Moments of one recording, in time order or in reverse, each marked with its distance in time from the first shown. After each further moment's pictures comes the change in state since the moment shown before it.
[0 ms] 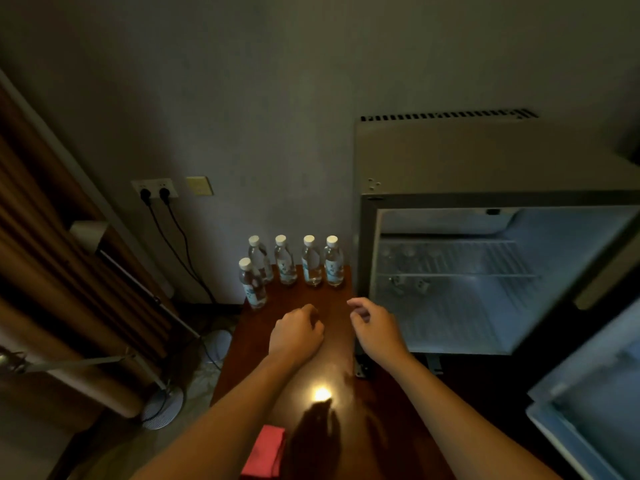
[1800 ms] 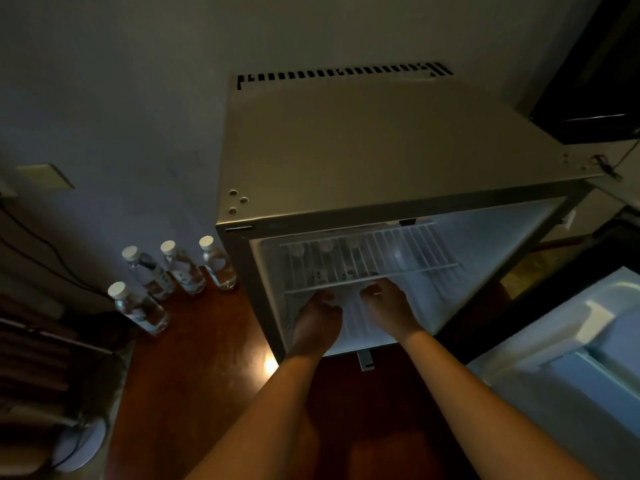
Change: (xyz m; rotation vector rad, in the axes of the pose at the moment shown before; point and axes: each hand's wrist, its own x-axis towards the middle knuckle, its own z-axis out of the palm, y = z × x) left_hand 0.084 0.154 0.125 -0.403 -0.306 -0.102; right_hand 0.081 0.113 -0.137 0.069 0.159 0.378
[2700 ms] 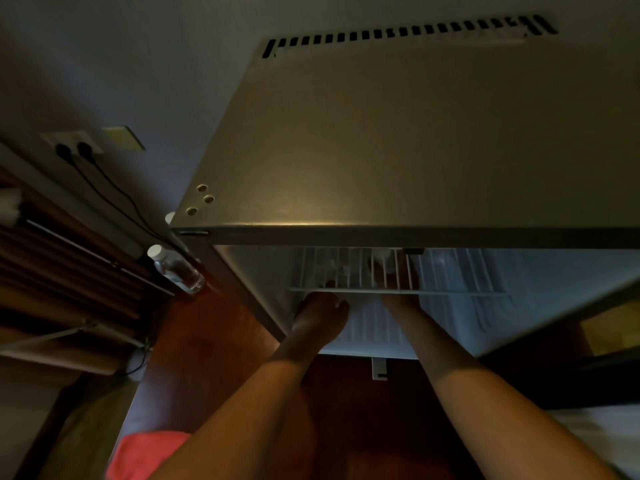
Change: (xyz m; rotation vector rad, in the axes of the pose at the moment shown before) left_hand 0.028 0.008 0.006 0.211 0.007 -0.188; right_hand 0.083 0.009 0.023 0.018 -0.163 0.068
